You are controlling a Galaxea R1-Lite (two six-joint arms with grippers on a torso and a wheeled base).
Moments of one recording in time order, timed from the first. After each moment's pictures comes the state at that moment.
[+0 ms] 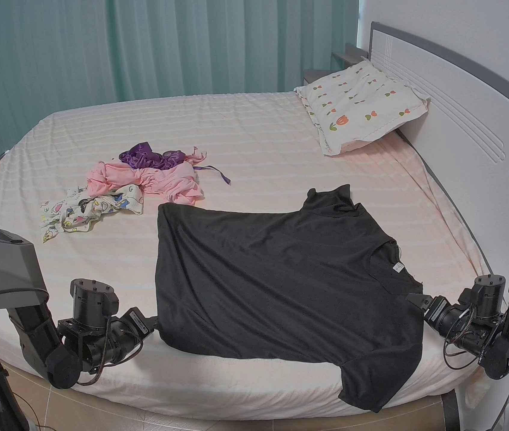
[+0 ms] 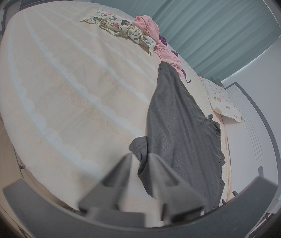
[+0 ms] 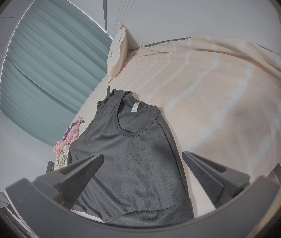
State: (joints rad) left arm -0.30 2.06 -0.28 -1.10 0.06 -0.93; right arm 0.11 2.12 -0.06 -1.55 0.03 0.79
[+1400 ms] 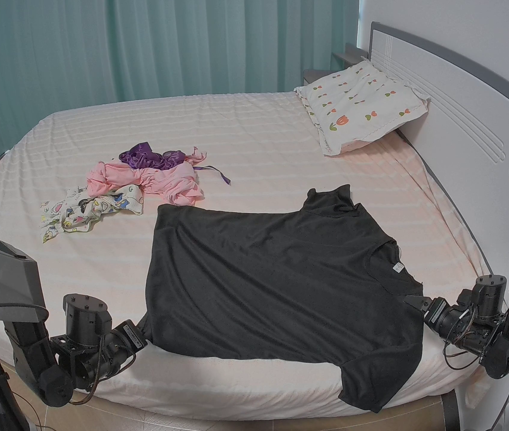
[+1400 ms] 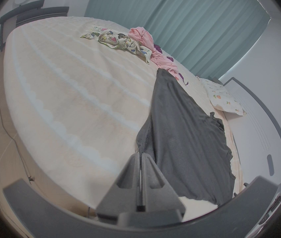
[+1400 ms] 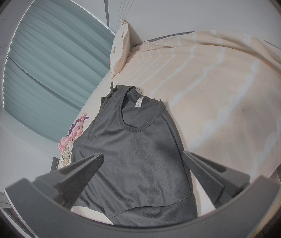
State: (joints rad) left arm -0.33 2.06 -0.13 -1.27 0.17 -0.85; right arm 0.09 2.13 -0.06 -1.55 0.11 0.78
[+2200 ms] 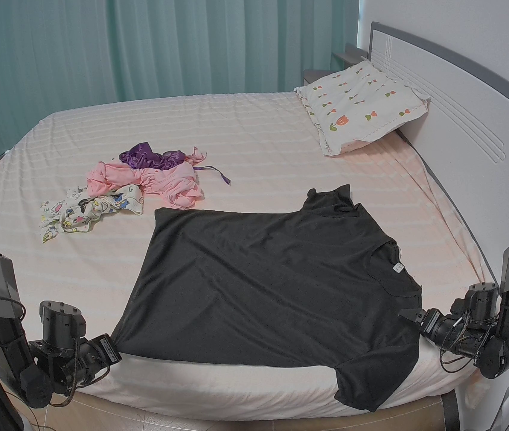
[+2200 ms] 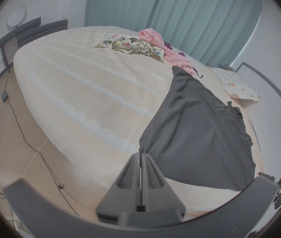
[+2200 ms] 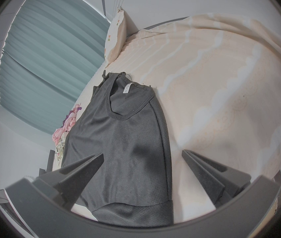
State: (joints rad) left arm -0.20 1.99 -0.02 -1.21 0.18 -0.65; right arm 0.06 2.24 -0.07 -1.55 0.18 0.73
